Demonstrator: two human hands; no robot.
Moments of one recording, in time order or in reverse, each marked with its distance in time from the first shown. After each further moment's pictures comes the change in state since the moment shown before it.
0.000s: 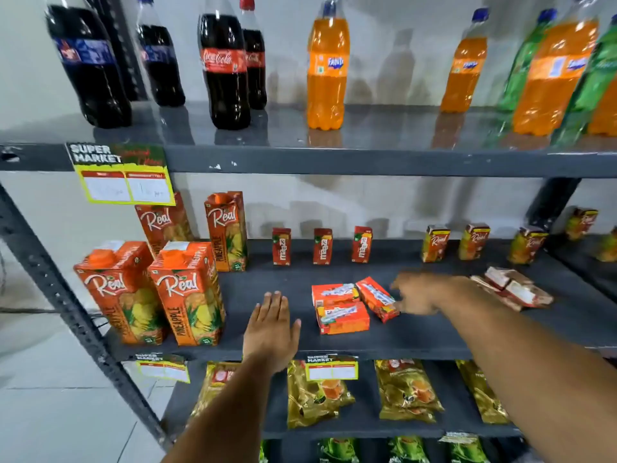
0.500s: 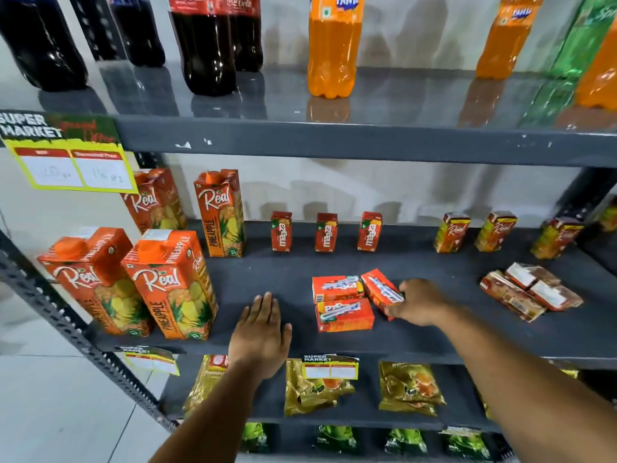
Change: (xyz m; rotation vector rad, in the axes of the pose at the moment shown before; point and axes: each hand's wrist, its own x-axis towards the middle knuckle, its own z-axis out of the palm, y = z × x) left_hand 0.026 -0.059 0.053 0.032 -0.090 -0.012; right_hand 0.095 -0.024 0.071 0.430 0.021 0.198
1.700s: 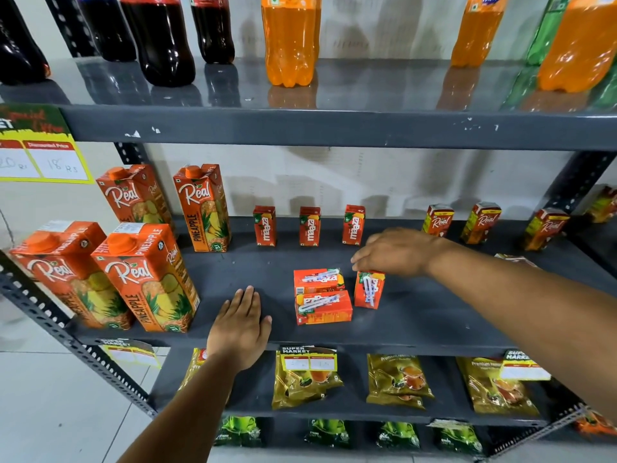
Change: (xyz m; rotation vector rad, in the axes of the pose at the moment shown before) left_hand -0.001 0.006 0.003 0.026 -0.015 -0.041; right_hand -0.003 -0.014 -0.087 -0.713 0.039 -0.933
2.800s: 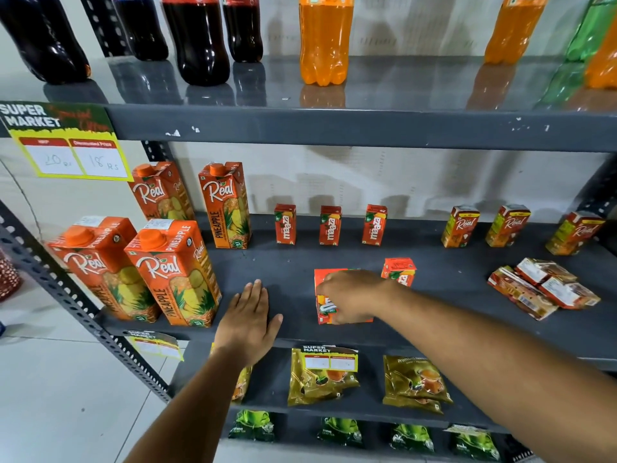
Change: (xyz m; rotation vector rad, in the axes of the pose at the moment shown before) left_hand -0.003 -0.026 -0.007 0.042 -0.023 0.041; right_hand 0.071 -0.097 0.012 0.223 -0.095 0.139
